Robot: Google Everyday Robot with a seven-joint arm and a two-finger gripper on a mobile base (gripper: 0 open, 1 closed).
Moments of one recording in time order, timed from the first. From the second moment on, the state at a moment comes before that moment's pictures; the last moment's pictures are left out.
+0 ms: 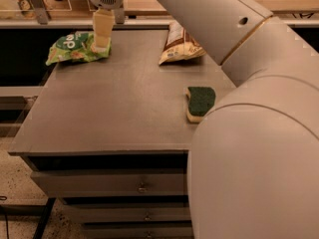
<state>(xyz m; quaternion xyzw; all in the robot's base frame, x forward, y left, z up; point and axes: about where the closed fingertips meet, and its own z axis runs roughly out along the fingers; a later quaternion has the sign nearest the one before) 0.716 0.138 0.984 -0.72 0.62 -0.07 0.31</state>
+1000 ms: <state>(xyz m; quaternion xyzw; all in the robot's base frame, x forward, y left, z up) 0.768 0.200 0.926 -0.72 0.61 -0.13 0.30</state>
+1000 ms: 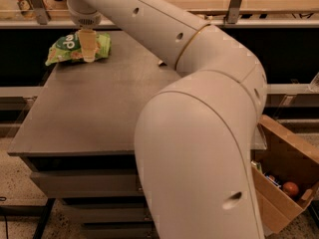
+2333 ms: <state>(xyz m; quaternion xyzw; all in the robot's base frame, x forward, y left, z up) 0.812 0.216 0.882 -0.69 0.63 -0.09 0.34</state>
